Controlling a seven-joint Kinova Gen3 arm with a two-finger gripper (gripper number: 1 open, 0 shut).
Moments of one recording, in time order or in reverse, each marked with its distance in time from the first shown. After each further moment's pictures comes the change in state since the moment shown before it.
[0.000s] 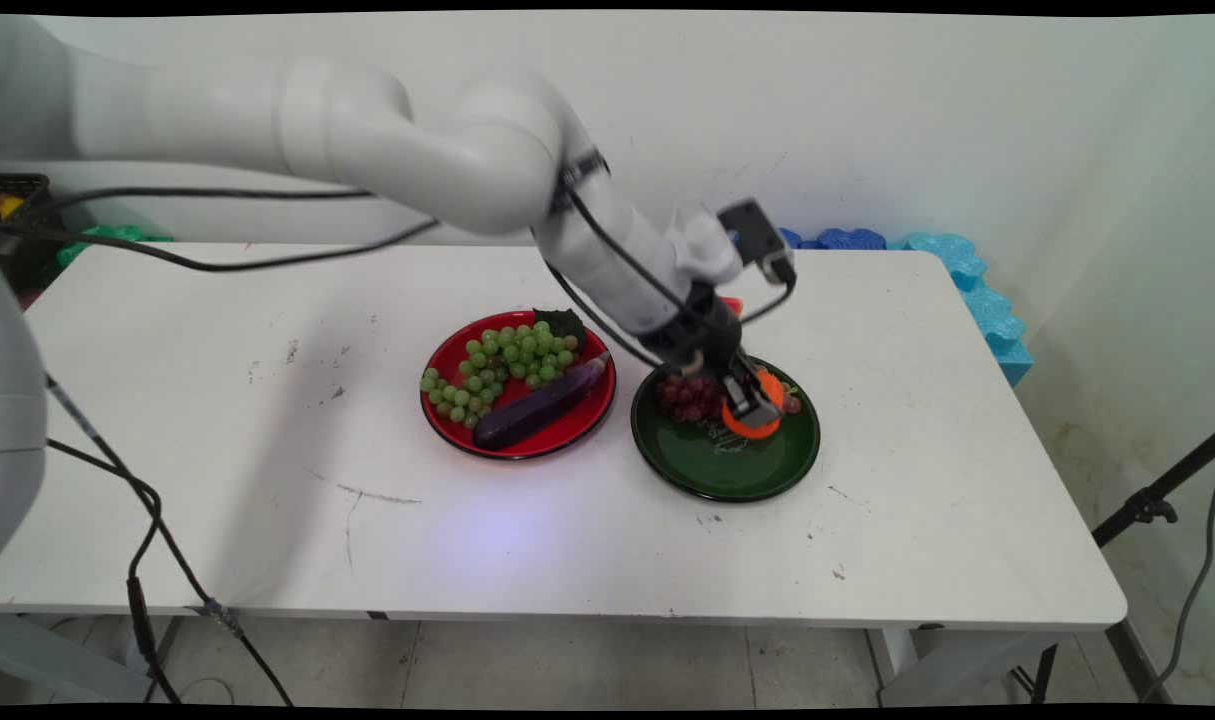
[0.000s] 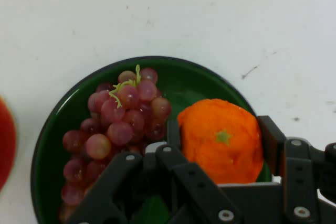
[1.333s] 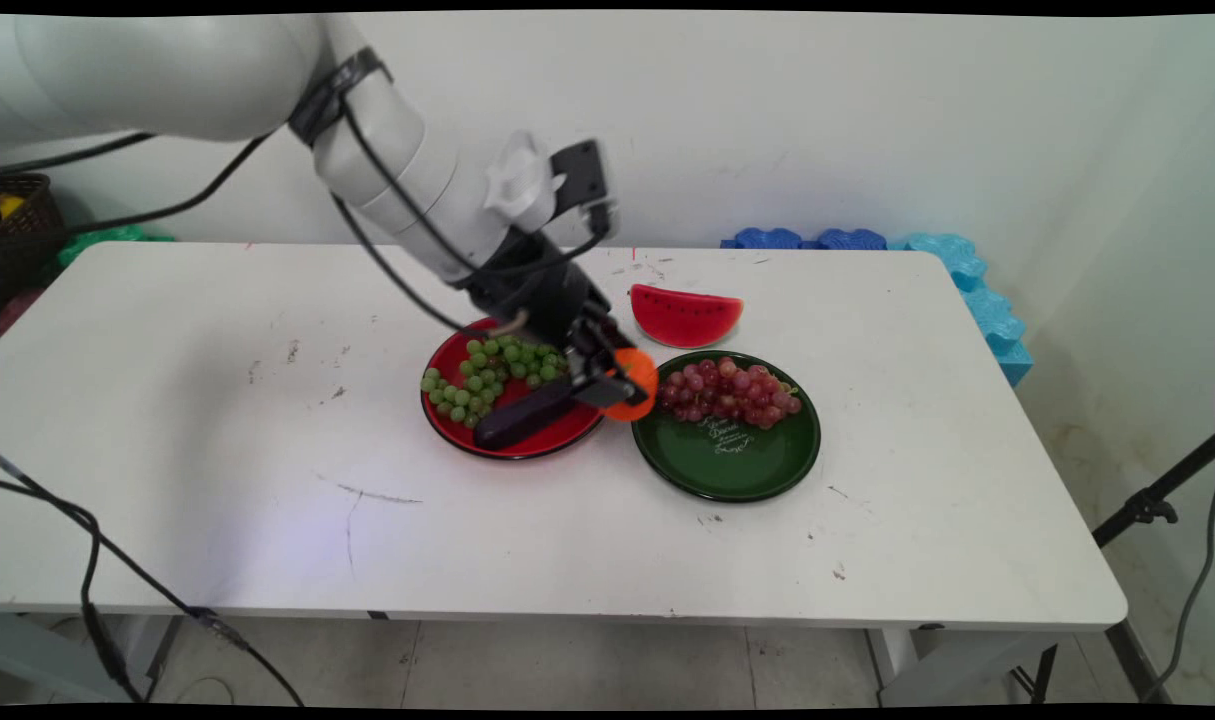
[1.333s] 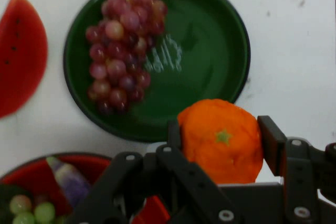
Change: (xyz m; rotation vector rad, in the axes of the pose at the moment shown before) arm -0.071 -0.020 -0.121 -0.032 -0.047 0.089
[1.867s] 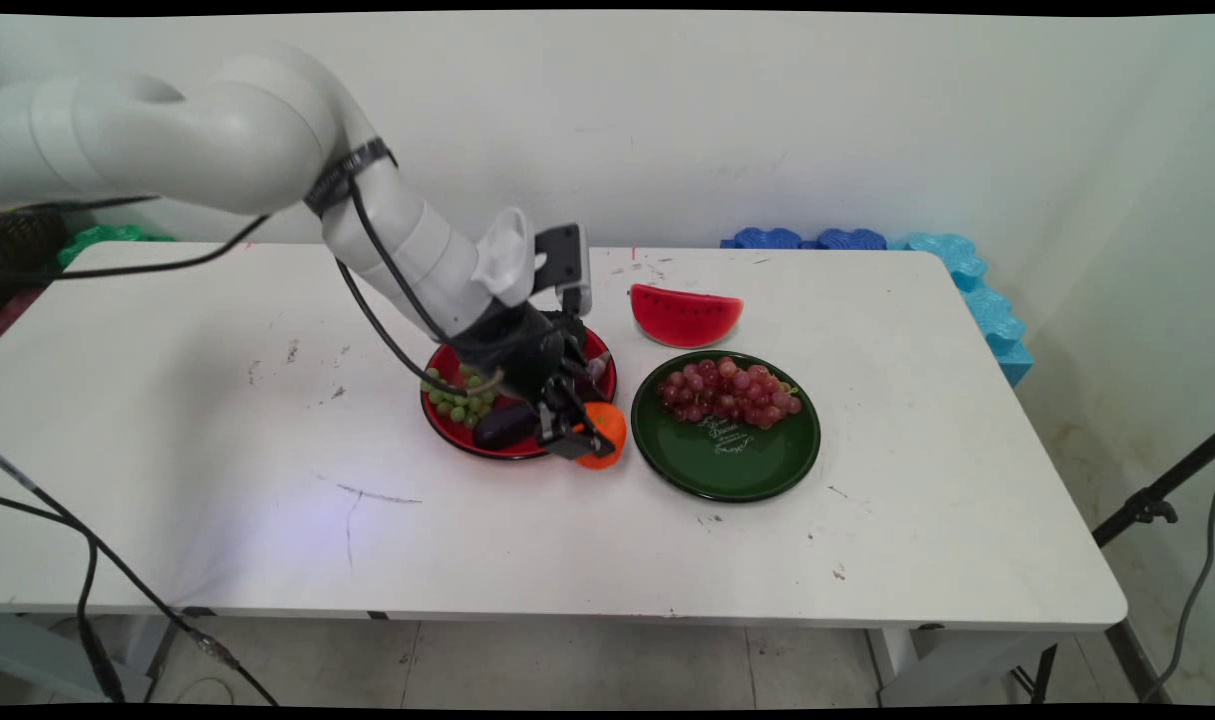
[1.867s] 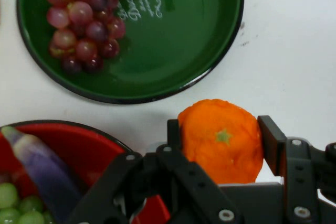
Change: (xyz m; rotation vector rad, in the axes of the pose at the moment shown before) arm -0.044 -0.005 0.041 -0.057 -0.057 0.047
